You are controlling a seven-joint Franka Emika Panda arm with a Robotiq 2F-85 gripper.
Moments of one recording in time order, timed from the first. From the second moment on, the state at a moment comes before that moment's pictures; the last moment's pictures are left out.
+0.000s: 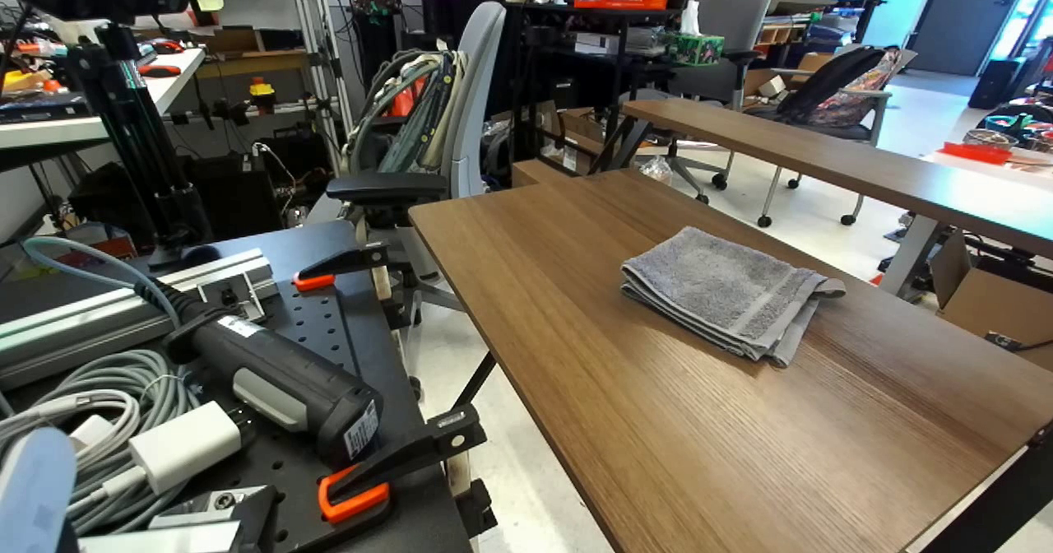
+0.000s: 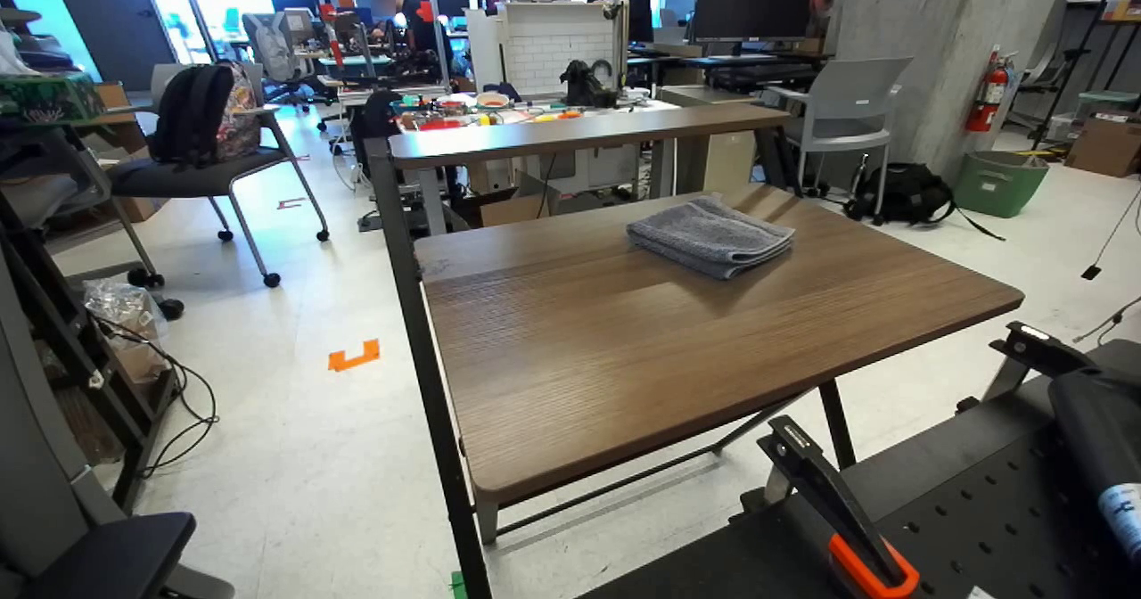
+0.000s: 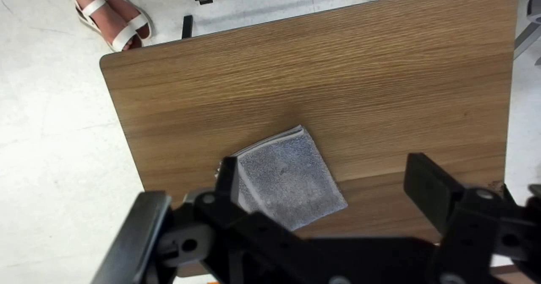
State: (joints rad) arm -0.02 -0.17 0.03 -2.22 -0.05 2.06 0.17
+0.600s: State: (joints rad) arm -0.04 0.24 -0.03 -1.98 -0.04 2.10 0.15
